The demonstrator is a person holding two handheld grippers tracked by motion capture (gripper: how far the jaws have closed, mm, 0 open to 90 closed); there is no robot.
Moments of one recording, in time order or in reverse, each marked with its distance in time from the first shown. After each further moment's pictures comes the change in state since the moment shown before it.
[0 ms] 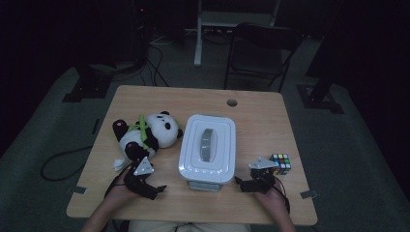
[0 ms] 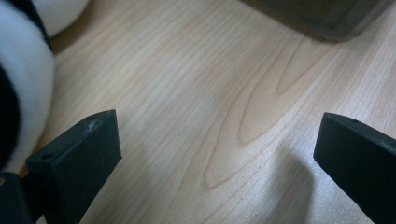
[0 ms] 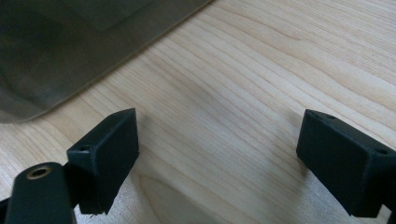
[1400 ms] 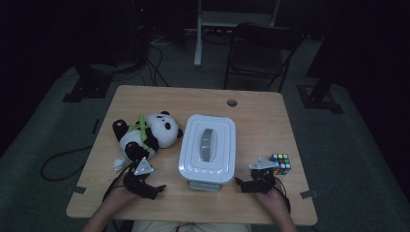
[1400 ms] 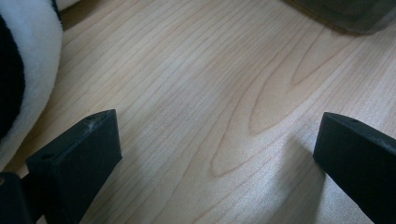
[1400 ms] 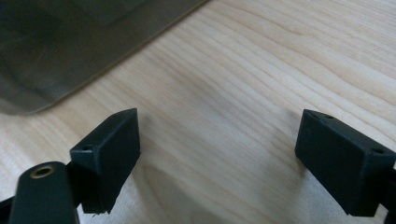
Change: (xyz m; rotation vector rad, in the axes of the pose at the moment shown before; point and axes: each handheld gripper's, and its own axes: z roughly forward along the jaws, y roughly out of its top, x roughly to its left) left arm -0.001 -0.003 0.000 0.014 0.033 -0.058; right arm 0.001 0.000 -0.004 0.022 0.004 -0.003
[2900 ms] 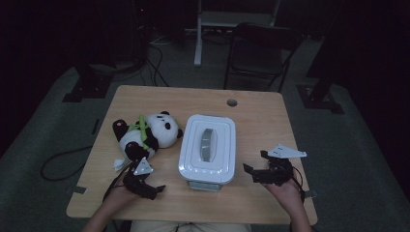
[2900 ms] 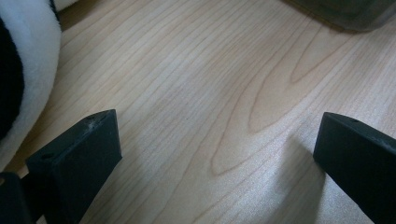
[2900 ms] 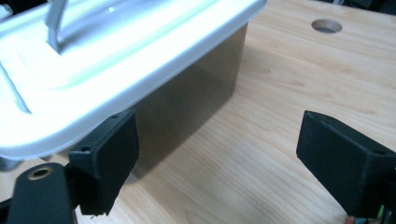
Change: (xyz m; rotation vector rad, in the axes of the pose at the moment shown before) left arm 0.001 0.000 0.000 0.001 -0.009 0.009; right arm -0.005 0.053 -0.087 -0.210 0.069 0.060
